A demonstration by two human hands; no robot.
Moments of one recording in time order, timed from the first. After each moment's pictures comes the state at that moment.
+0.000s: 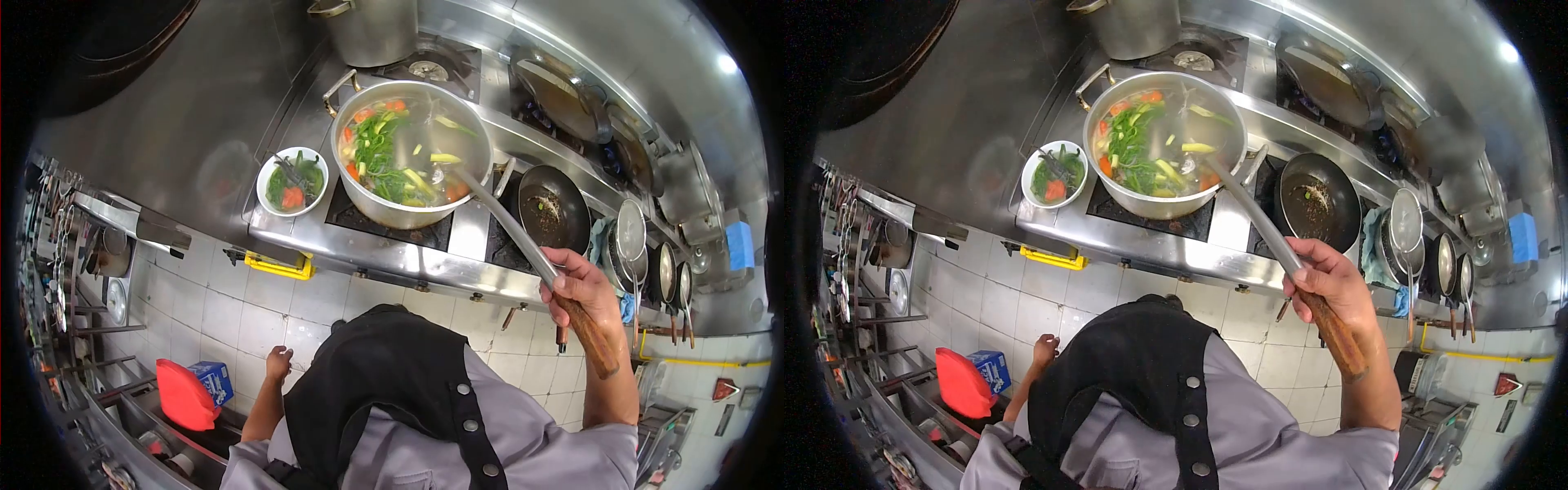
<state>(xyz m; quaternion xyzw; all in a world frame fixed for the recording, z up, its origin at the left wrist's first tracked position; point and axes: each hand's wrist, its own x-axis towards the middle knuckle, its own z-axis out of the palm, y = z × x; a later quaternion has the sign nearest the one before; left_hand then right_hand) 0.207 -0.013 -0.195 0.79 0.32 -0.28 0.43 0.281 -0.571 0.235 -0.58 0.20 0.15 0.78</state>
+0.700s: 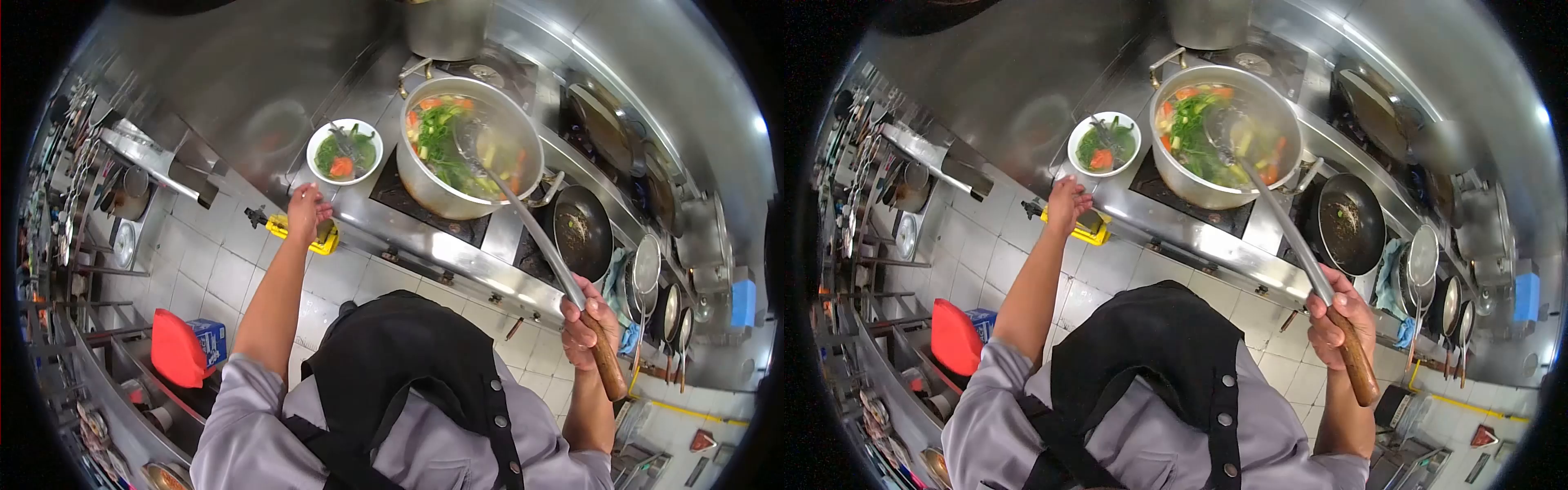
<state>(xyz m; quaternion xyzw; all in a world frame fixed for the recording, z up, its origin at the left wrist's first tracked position) 0.466 -0.097 -0.078 0.55 0.23 -0.05 0.80 0.252 -0.549 0.204 -0.26 0.11 0.16 0.95</state>
